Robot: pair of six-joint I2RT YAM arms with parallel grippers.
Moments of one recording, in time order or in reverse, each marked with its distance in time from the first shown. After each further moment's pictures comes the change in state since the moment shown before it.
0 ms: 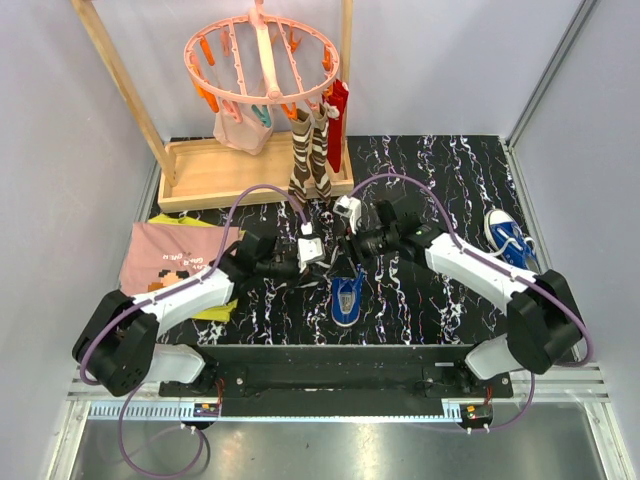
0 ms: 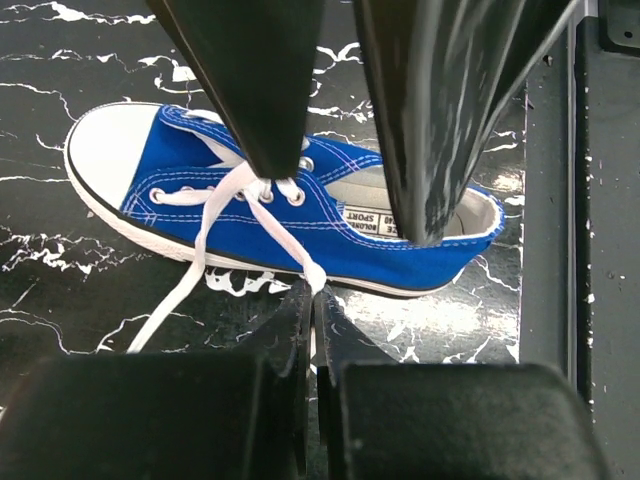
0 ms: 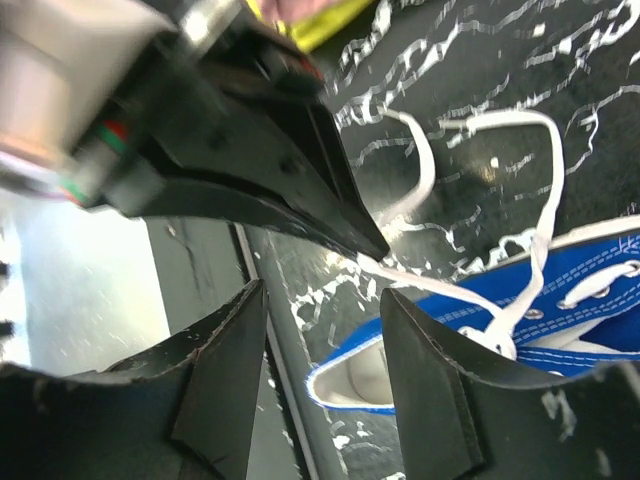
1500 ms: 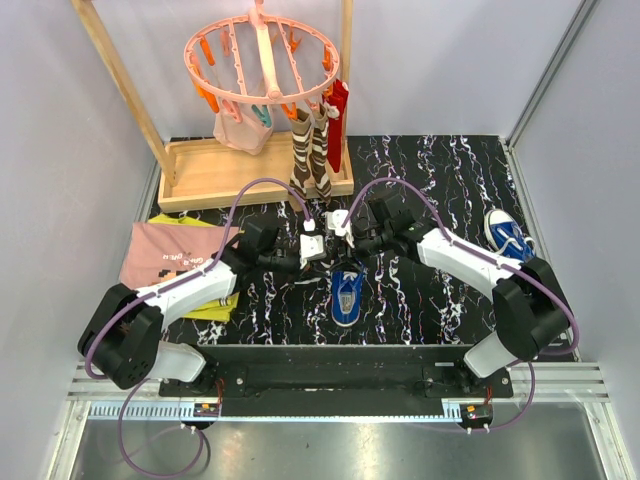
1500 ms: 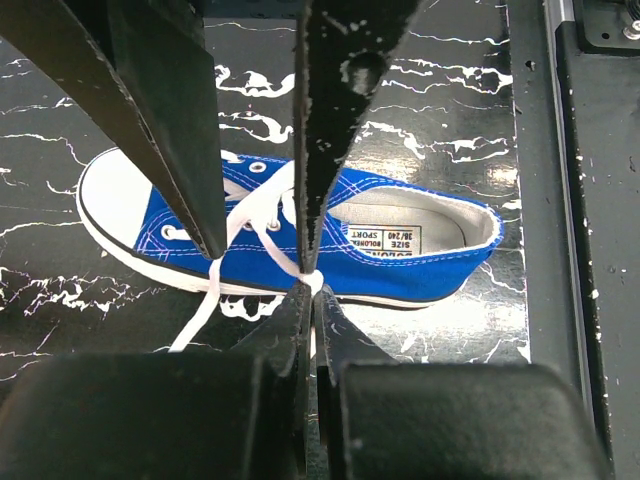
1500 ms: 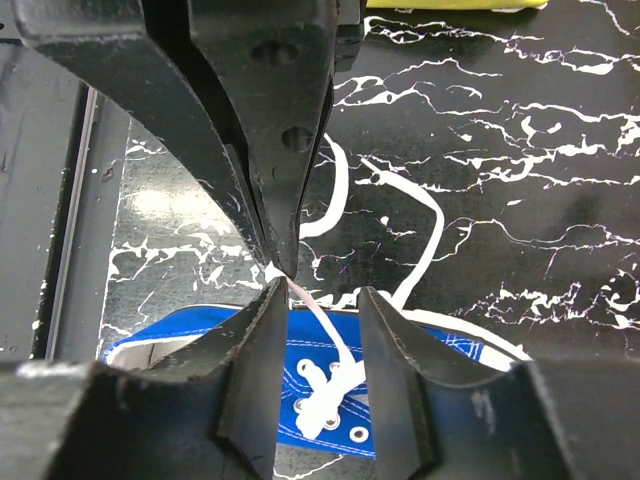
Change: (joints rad) left arm 0.019 0.048 0.071 -0.039 0.083 0.079; right arm -0.011 0.100 0.021 -0.008 -0.063 -0.753
